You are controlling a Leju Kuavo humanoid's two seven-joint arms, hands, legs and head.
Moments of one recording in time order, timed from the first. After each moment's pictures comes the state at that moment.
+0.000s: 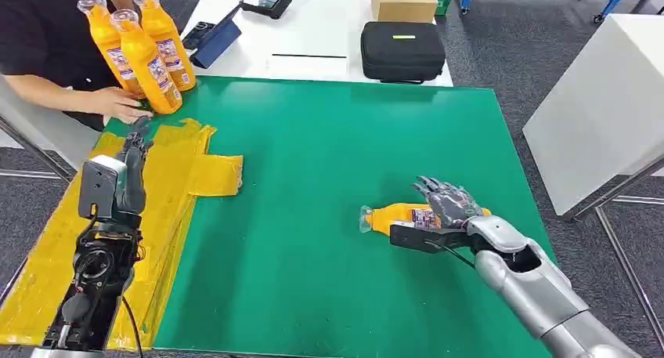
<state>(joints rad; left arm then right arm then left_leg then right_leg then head) -0.27 0.10 -0.08 -1.25 -0.09 0.04 -0.34 -0.46 -0.44 0.52 -1.07 0.85 0.28 0.01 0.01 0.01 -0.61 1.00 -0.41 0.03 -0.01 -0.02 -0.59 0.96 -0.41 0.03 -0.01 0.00</state>
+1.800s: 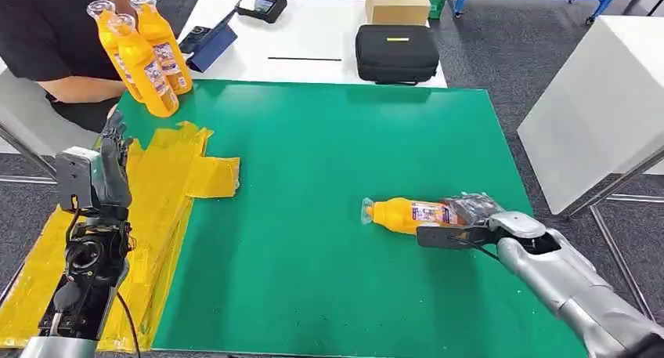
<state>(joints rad) -0.32 0.12 -0.05 -1.16 0.01 0.09 -0.38 -0.62 -0.48 0.74 -0.75 0.77 0.33 -0.06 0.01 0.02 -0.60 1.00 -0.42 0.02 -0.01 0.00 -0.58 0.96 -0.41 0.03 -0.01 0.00</state>
